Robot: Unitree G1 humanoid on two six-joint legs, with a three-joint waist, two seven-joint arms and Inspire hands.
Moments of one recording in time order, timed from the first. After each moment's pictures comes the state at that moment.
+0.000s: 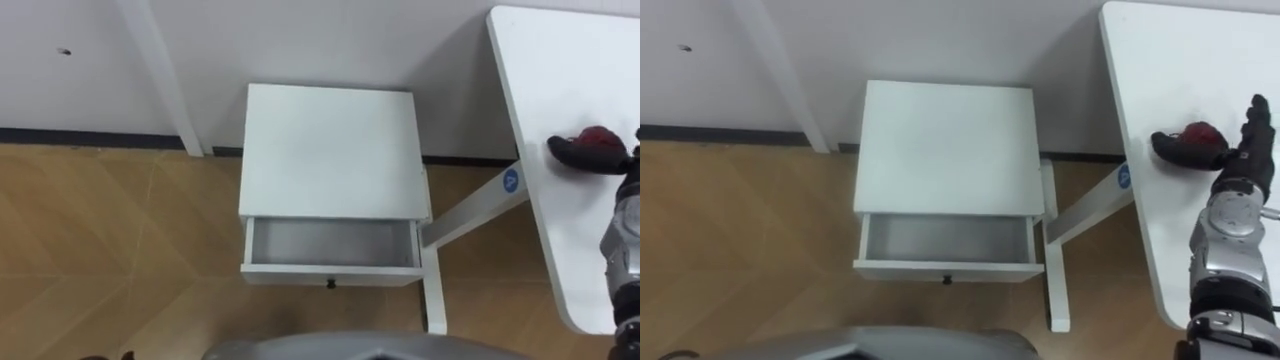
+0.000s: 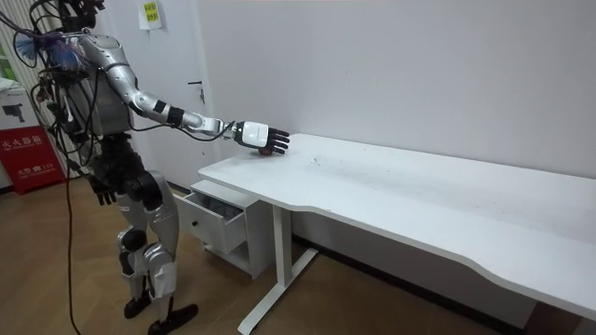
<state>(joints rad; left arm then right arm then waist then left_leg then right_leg) 0.27 0.24 0.21 1.08 0.21 0.02 0.10 -0.10 -0.47 -0.26 0.77 0.11 -0.11 -0.17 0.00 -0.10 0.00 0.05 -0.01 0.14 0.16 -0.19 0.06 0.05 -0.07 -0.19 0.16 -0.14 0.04</state>
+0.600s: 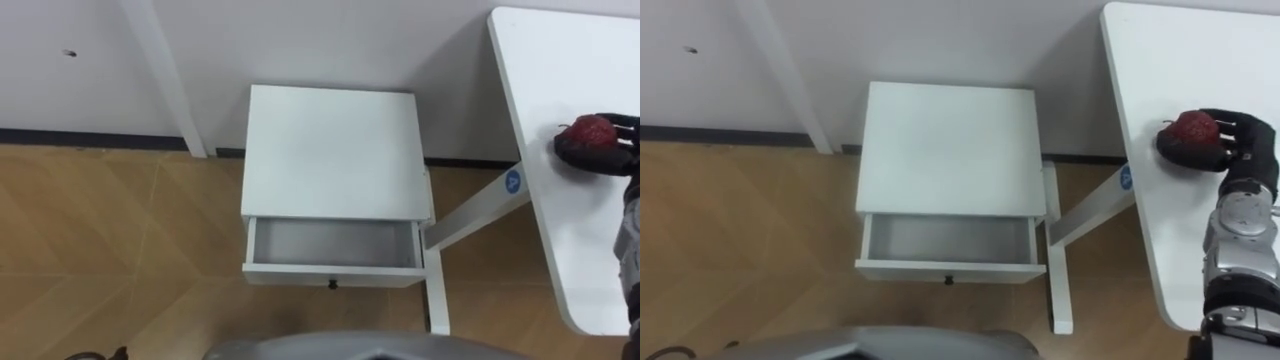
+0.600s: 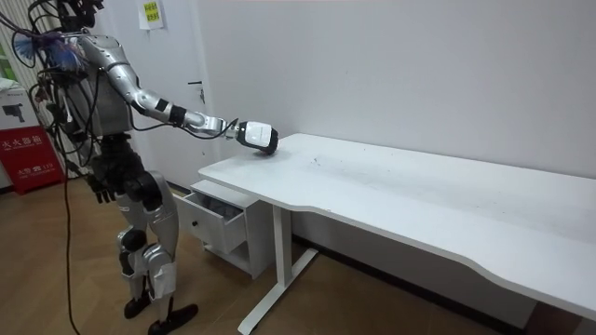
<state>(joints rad) 0.26 0.26 0.21 1.10 0.23 0.02 0.10 -0.12 -0.52 -0.26 0.81 0.06 -0.11 -0.15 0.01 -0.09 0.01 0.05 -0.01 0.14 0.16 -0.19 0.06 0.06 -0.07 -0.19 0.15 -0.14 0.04</state>
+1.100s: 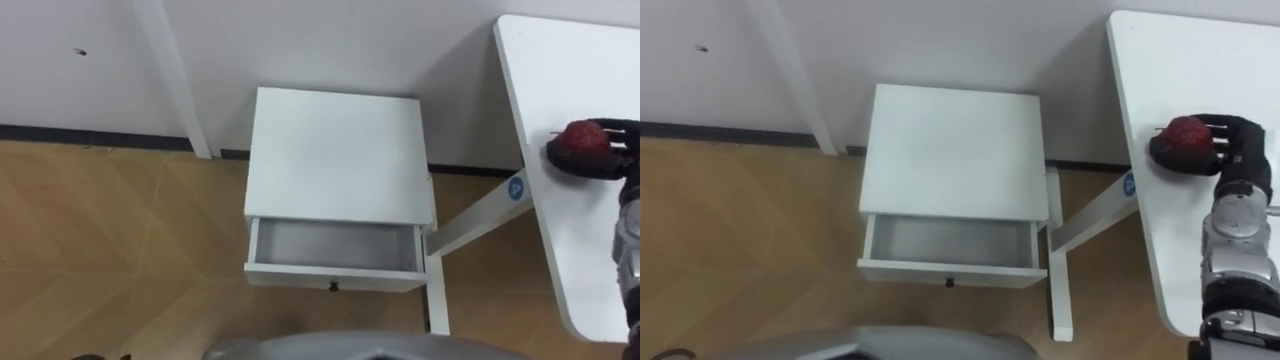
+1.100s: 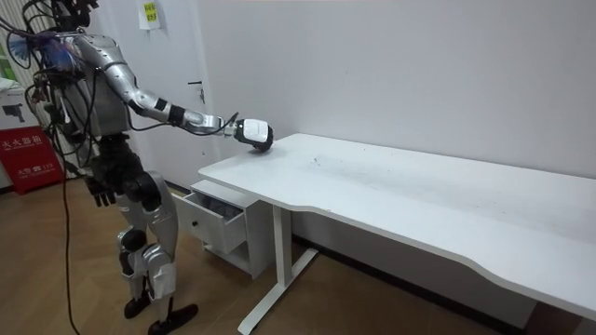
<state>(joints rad) 0.25 0.26 0.15 1.13 0.23 0.02 0.08 -0.10 -0.51 -0.12 0.70 -0.06 -0.10 -0.15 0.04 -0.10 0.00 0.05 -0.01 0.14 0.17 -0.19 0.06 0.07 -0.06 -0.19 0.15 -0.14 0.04</state>
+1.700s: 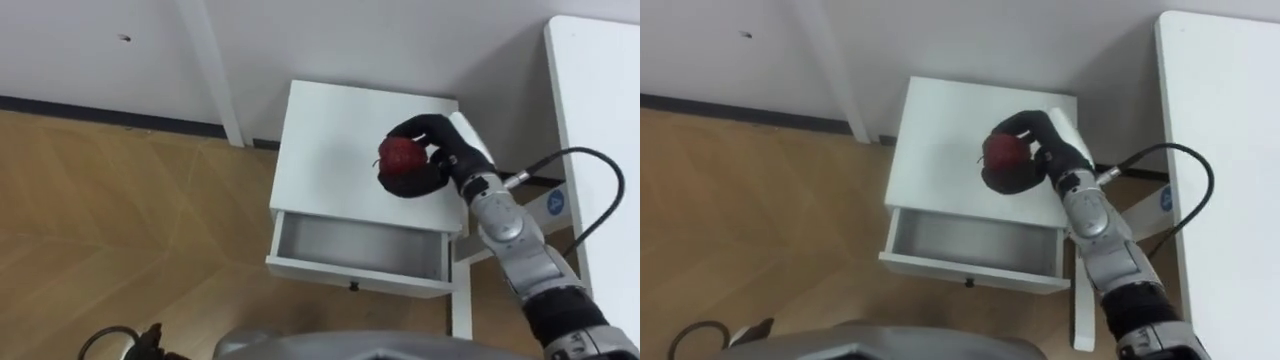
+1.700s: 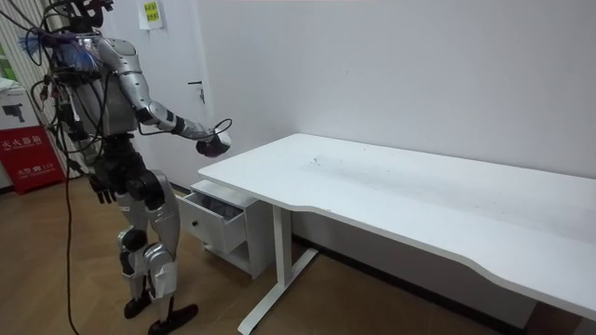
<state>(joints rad) 0.19 0.24 0.04 1.13 0.25 0.01 0.08 -0.03 -0.32 0.24 0.44 -0.35 -0.10 0.03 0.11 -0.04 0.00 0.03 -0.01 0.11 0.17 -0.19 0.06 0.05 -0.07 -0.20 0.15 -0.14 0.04</state>
